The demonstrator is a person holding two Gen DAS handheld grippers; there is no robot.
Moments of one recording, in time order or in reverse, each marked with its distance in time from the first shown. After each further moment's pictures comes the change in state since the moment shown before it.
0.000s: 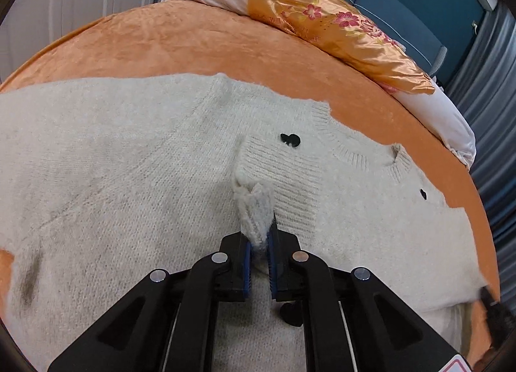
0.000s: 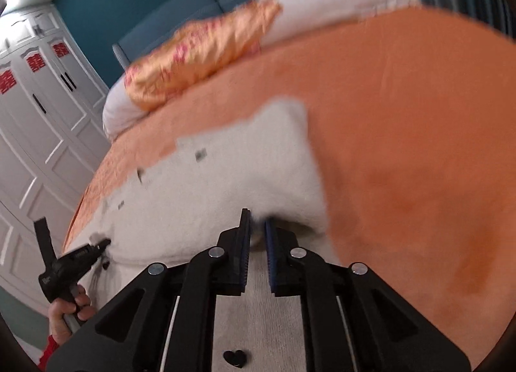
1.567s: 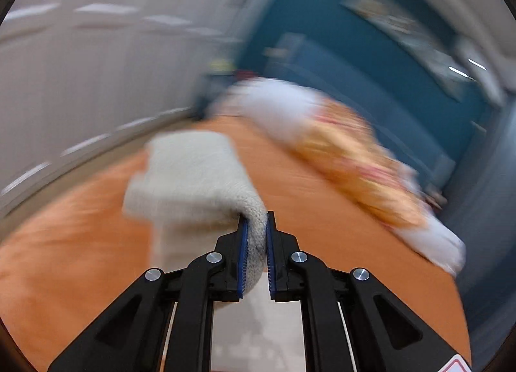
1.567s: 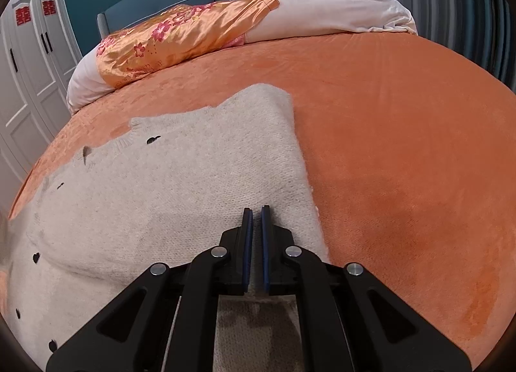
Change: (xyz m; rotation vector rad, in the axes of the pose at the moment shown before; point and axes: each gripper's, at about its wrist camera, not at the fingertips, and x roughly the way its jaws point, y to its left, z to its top) left arm -0.205 0.080 0.113 -0.111 -0.397 -0.078; right arm 0.071 -0.005 -0.009 -0.122 0.030 -0.186
